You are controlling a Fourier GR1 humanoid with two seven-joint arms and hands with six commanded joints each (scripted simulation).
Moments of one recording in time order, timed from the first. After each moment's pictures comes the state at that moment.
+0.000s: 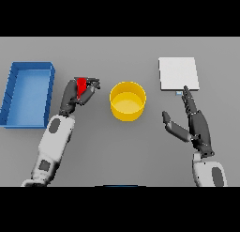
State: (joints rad) left arm -0.52 -0.01 0.04 -0.87 -0.21 0.14 -0.20; right arm 0.08 -0.07 0.10 -1.71 0.16 0.00 -0.07
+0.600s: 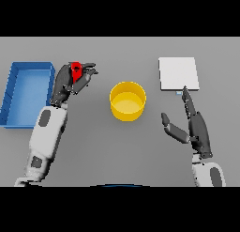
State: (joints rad) left arm -0.54 0.04 0.03 -1.05 -0.10 0.02 -0.14; right arm 0.09 -0.07 0.11 -1.70 0.21 -0.02 -0.13
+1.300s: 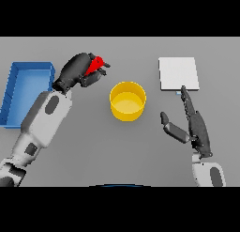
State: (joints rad) left arm -0.72 0.23 -0.28 -1.05 -0.44 -0.06 0.04; right arm 0.09 -0.08 0.13 -1.72 0.23 -0.02 -0.09
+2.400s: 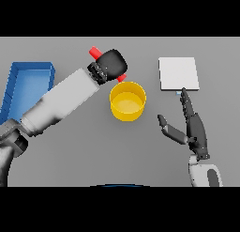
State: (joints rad) left arm -1.14 0.27 -0.86 -0.81 -1.02 -0.33 -0.08; right arm 0.11 -0.04 0.12 -1.72 0.21 -0.03 -0.09
